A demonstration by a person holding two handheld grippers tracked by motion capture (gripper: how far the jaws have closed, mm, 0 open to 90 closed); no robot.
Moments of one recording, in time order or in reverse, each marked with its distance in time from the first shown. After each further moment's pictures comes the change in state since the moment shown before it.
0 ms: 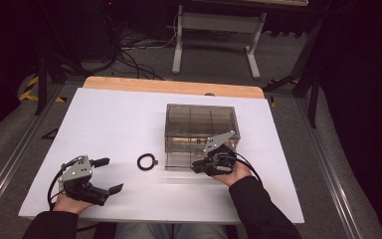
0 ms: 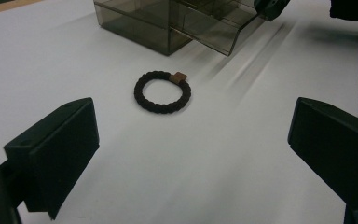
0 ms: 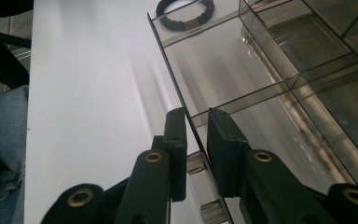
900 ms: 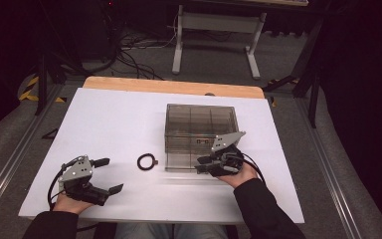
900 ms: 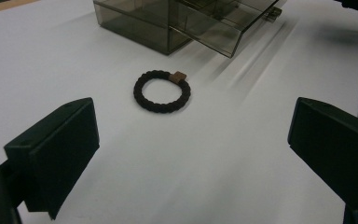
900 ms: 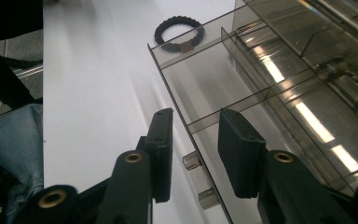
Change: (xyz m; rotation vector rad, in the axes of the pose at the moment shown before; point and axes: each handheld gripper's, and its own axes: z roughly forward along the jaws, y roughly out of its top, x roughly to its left) left arm 0.000 0.000 0.000 0.001 -0.001 -0.001; right arm 0.009 -0.001 -0.025 -0.077 -0.042 0.031
